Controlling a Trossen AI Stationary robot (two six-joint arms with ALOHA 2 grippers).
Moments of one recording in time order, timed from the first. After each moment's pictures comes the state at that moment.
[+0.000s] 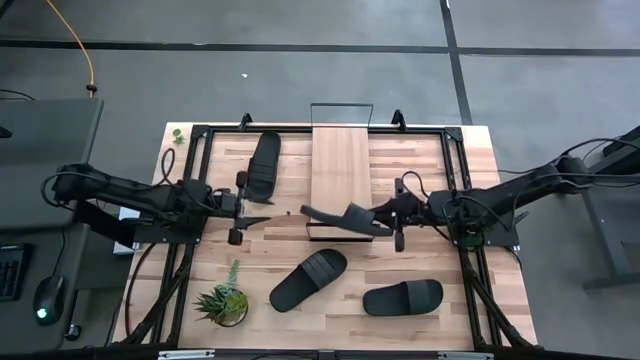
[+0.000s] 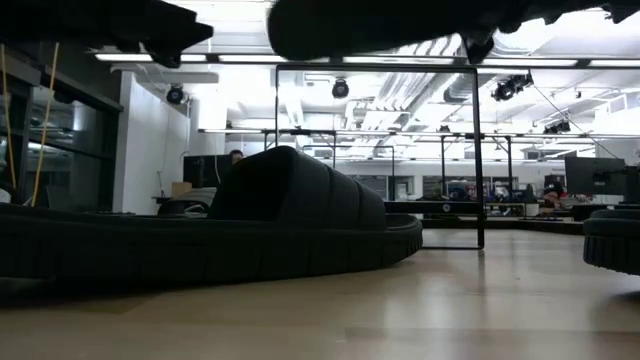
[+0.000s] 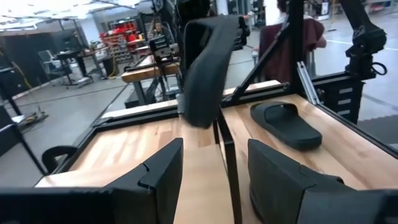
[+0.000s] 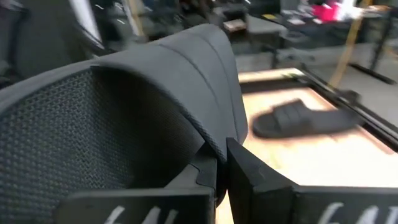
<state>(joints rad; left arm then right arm) 0.00 0.71 0.30 0.36 -0.07 0.19 0.26 0.99 0.54 0.31 0.29 0.12</state>
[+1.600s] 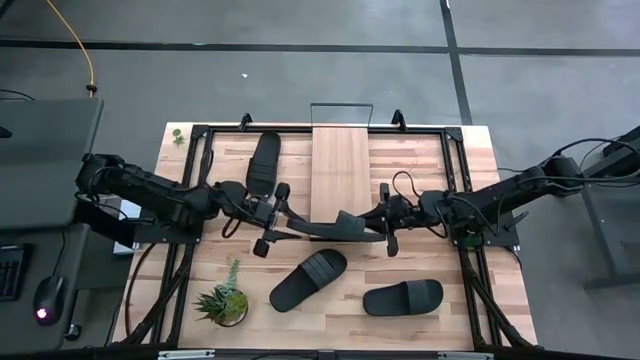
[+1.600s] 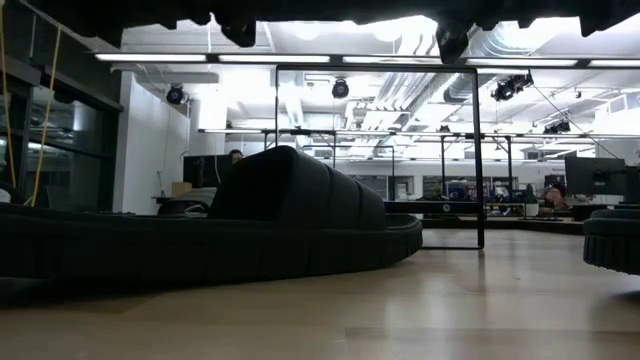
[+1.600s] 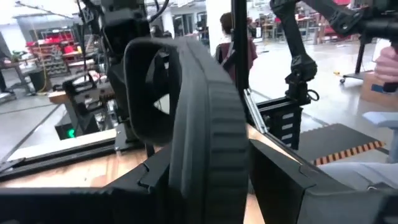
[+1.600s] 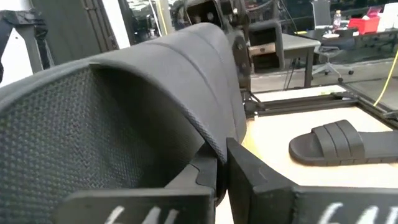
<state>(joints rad) 0.00 1.23 0.55 0.65 0.19 0.14 0.22 1.13 0.54 0.54 0.15 0.15</state>
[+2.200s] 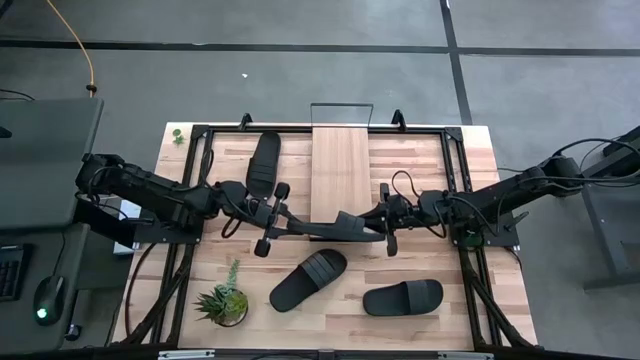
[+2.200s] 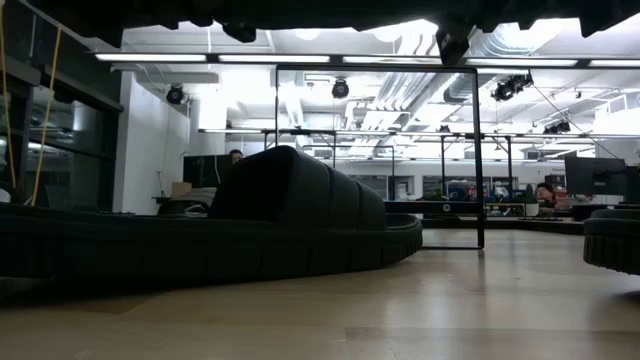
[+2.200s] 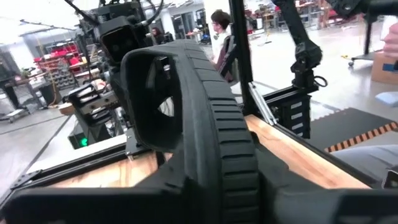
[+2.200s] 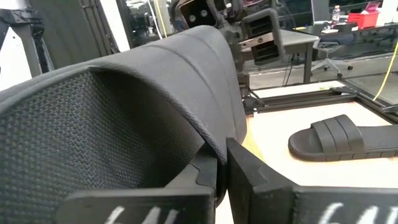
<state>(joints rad) 0.00 1.23 0.55 0.65 0.18 0.24 0.22 1.13 0.54 0.53 0.15 0.16</state>
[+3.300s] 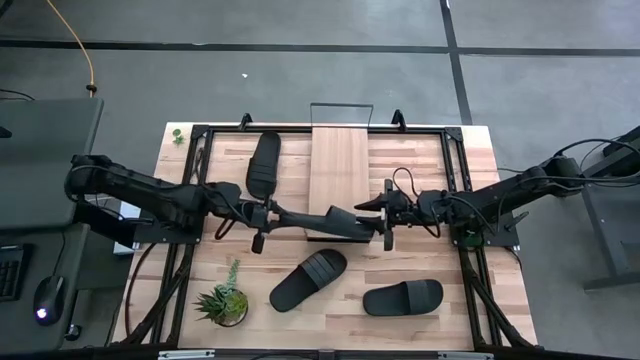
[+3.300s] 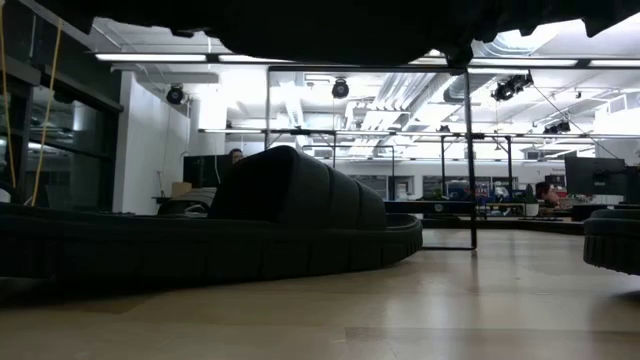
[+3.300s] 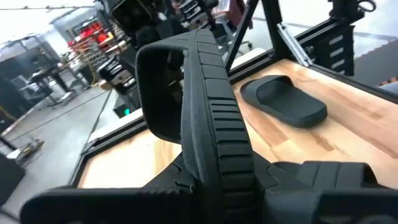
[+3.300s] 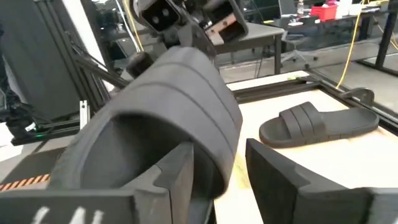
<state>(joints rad) 0.00 1.08 0.55 0.31 -0.02 0.44 0.22 1.12 0.54 0.47 0.26 0.19</state>
